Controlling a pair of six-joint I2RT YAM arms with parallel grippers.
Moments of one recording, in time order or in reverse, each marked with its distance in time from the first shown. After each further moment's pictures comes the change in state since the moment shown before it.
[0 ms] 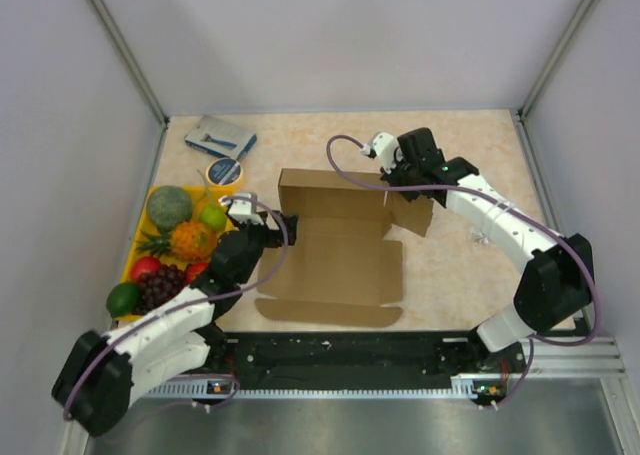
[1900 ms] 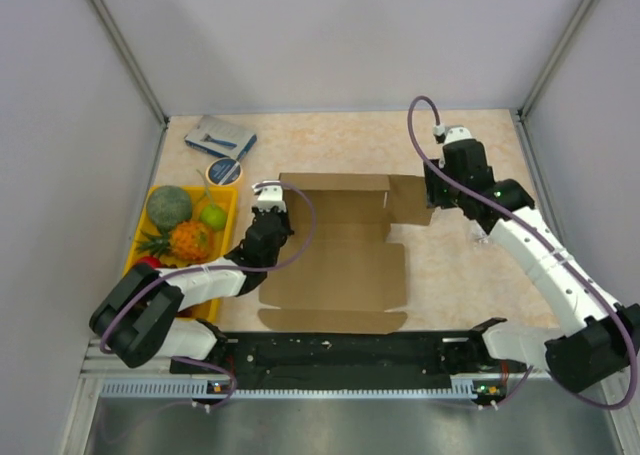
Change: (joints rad) left arm -0.048 0.341 0.112 0.117 -0.241 0.137; right arm -0.079 -0.343 -0.154 -0.097 0.179 0.660
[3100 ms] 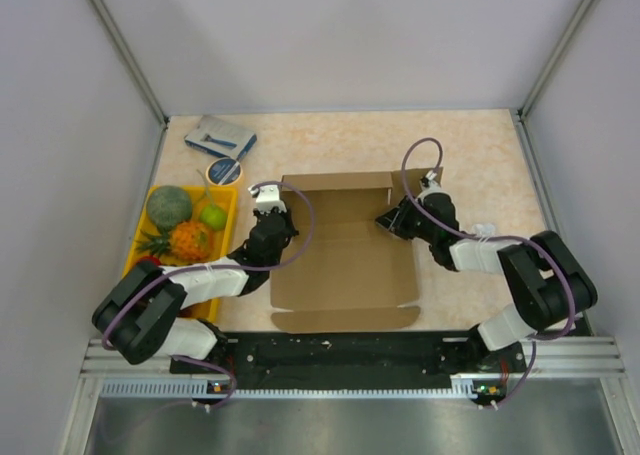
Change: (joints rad) left arm -0.027 0.020 0.003 -0.010 -0.005 -0.161; right arm -0.021 0.318 -0.642 1.266 -0.495 0.615
